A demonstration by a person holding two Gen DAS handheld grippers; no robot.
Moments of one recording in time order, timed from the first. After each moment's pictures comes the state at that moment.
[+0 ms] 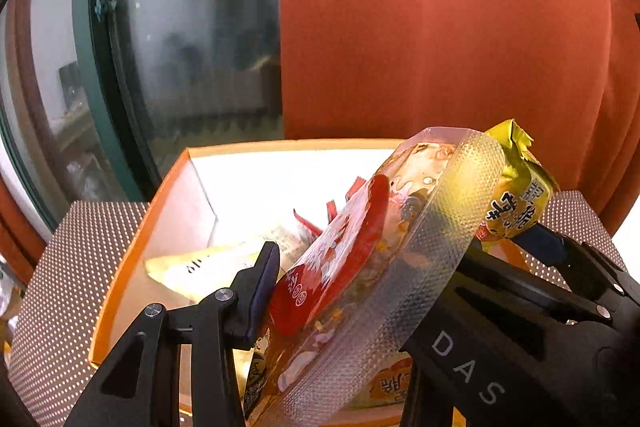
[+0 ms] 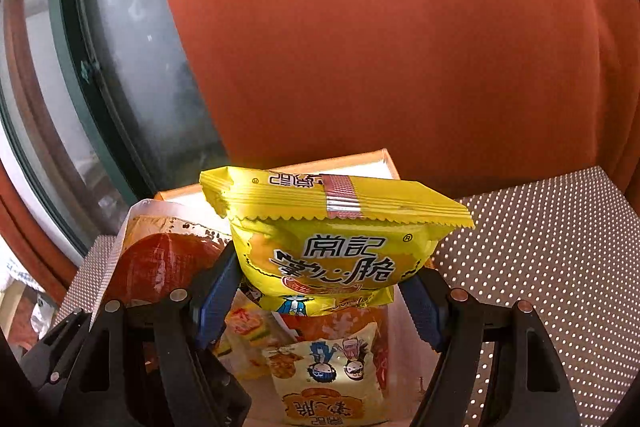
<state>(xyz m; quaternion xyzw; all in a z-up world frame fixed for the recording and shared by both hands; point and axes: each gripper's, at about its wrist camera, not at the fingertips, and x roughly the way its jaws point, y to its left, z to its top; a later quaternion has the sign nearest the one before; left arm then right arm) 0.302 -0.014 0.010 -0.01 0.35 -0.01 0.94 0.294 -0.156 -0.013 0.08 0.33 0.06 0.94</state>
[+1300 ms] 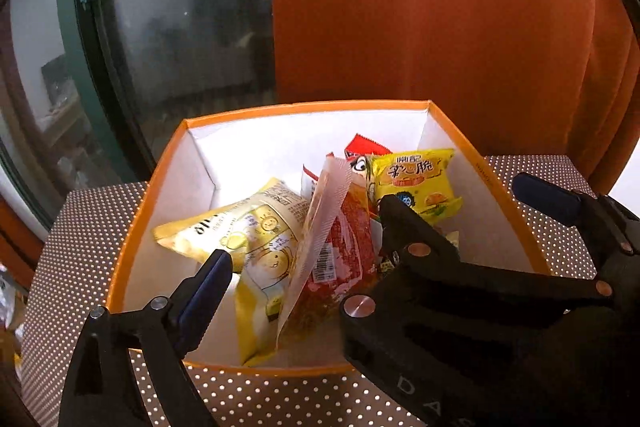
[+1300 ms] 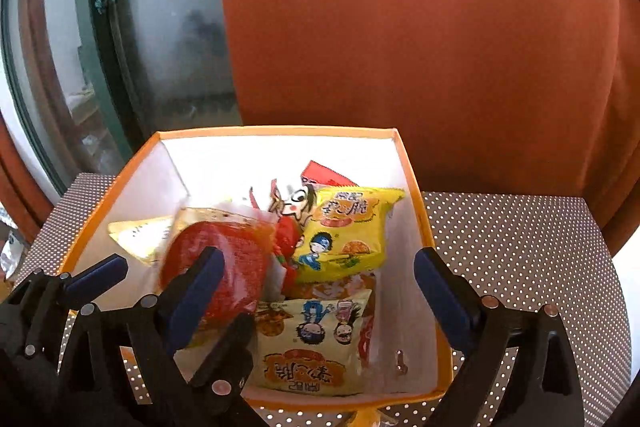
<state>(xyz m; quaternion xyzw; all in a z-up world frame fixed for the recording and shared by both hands) 0.284 -0.008 0.008 0.01 0.38 -0.03 0.92 0.284 -0.129 -0.016 -0.03 0.37 0.06 0.93</state>
